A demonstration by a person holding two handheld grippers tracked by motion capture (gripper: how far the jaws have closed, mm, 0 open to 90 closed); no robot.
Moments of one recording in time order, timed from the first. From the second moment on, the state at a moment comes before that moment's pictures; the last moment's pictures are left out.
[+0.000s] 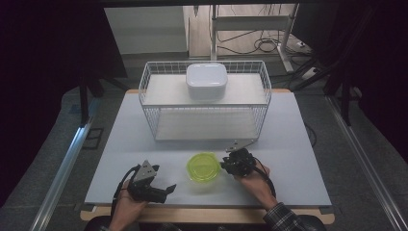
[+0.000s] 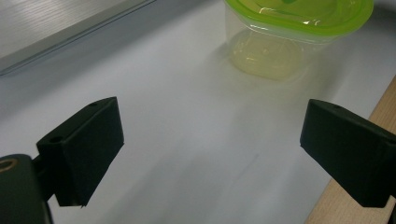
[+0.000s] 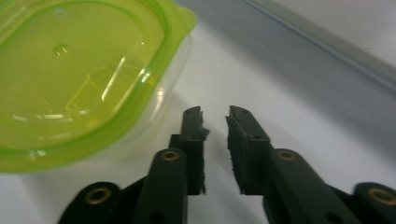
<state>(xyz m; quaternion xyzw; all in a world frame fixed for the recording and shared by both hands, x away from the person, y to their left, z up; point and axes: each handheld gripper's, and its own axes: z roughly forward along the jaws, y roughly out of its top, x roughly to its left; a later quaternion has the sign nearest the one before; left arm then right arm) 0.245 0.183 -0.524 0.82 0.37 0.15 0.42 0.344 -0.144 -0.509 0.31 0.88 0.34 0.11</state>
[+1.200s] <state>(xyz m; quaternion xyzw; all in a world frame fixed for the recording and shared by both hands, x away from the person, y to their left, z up) 0.242 0.186 -0.524 0.81 0.35 0.16 0.44 0.322 -0.177 -0.497 0.31 0.85 0.42 0.10</state>
